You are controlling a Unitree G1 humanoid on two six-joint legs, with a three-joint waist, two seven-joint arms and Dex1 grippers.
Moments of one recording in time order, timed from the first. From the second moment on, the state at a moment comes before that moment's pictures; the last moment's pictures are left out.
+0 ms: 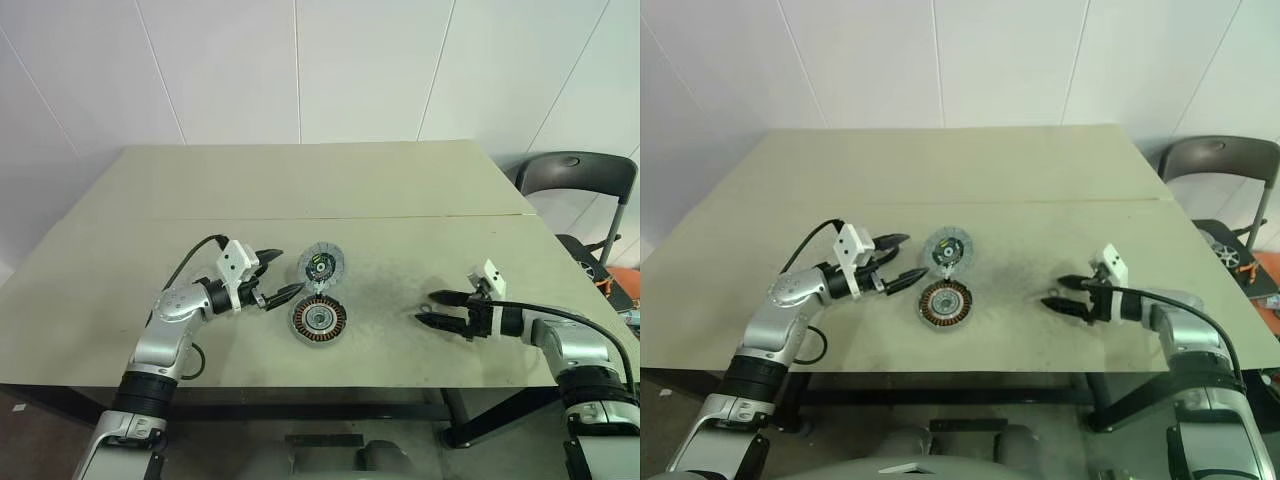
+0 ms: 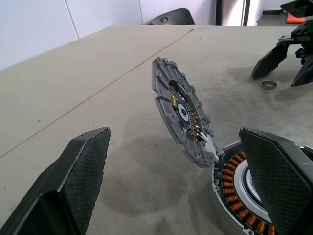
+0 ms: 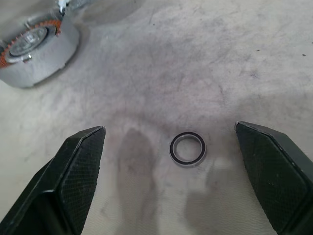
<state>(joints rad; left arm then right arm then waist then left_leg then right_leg) -0.31 0.41 -0.07 0.16 -0.26 0.06 -0.91 -0.34 -0.67 -0.05 0.51 0.28 0.33 1.22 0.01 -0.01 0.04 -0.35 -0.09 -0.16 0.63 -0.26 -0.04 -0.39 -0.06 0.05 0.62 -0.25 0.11</state>
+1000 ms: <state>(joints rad) -0.31 0.40 -0.07 0.16 -0.26 0.06 -0.91 -0.33 -0.71 0.00 0.52 0.23 0.25 1.19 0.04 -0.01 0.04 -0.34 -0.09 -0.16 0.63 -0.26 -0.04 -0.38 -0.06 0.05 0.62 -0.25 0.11</state>
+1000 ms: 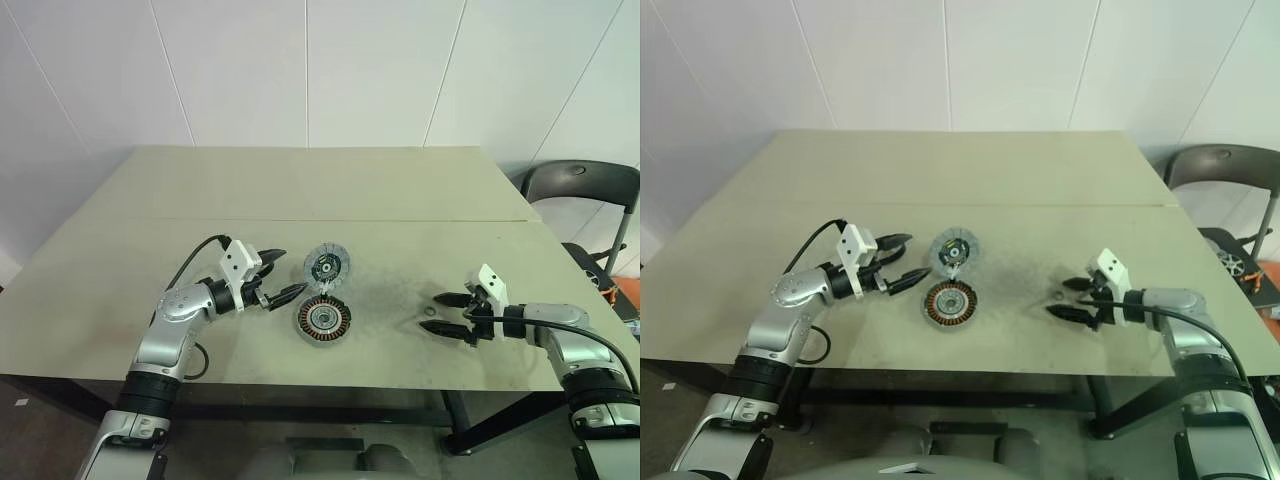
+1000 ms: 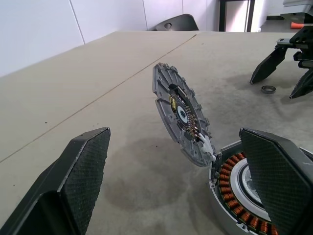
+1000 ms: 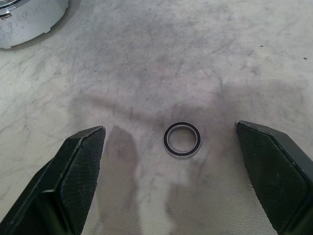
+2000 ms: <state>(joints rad) -0.31 0.40 -0.07 0.16 -0.26 0.06 -0.91 -0.31 -0.72 -0.01 0.51 0.23 0.28 1.16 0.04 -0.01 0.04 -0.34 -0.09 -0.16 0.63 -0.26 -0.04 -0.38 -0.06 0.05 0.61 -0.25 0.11</state>
